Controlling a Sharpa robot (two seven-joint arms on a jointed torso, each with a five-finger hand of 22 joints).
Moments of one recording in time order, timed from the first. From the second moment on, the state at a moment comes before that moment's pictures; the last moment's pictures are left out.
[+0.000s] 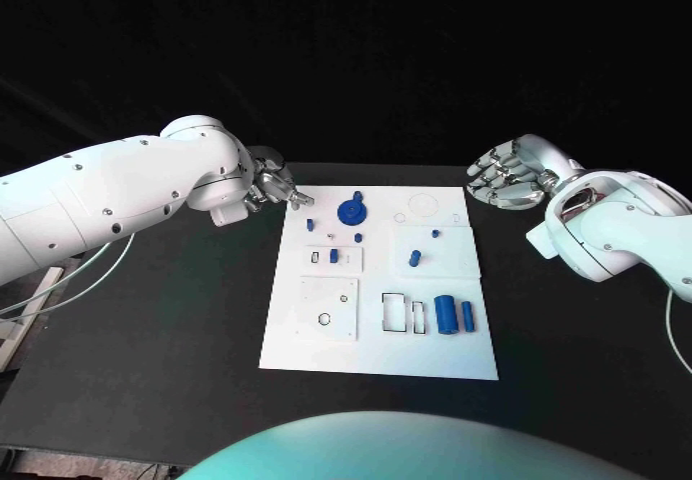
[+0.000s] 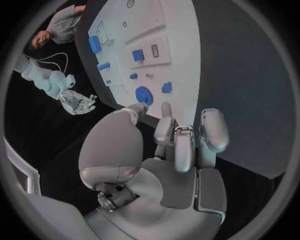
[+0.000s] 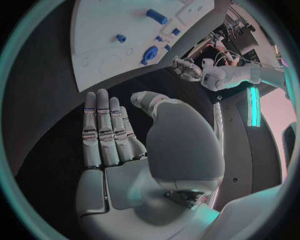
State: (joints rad) left arm 1.32 -0.77 0.01 1.34 -1.03 0.15 -0.55; left_hand 1.10 -0.20 0.35 0.30 0.33 0.84 0.06 0.67 0.57 1.38 -0.02 1.26 1.13 1.47 -0.08 1.57 1.31 0.09 1.36 0.03 1.27 1.31; right arm 1.34 -0.94 -0.16 1.61 -1.06 -0.53 -0.20; right_hand 1.31 -0.27 0.55 0.19 0.48 0.84 0.20 0.29 0.29 1.11 0.14 0.16 0.11 1.16 0.09 0.20 0.55 0.17 1.03 0.20 0.07 0.42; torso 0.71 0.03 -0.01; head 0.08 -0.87
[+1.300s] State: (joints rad) left arm 1.32 -0.63 -0.03 1.15 -1.08 0.30 -0.56; left_hand 1.08 -0.15 0.27 0.29 0.34 0.85 0.06 0.67 0.56 1.36 -0.02 1.26 1.12 1.47 -0.08 1.57 1.31 0.09 1.35 0.04 1.25 1.31; right arm 1.33 -0.92 -0.16 1.61 -1.07 -0.54 -0.20; right_hand 1.31 -0.27 0.55 0.19 0.48 0.84 0.20 0.29 0.29 1.11 0.14 0.16 0.11 1.16 0.09 0.20 0.55 0.17 1.03 0.20 0.07 0.42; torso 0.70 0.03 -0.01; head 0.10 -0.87
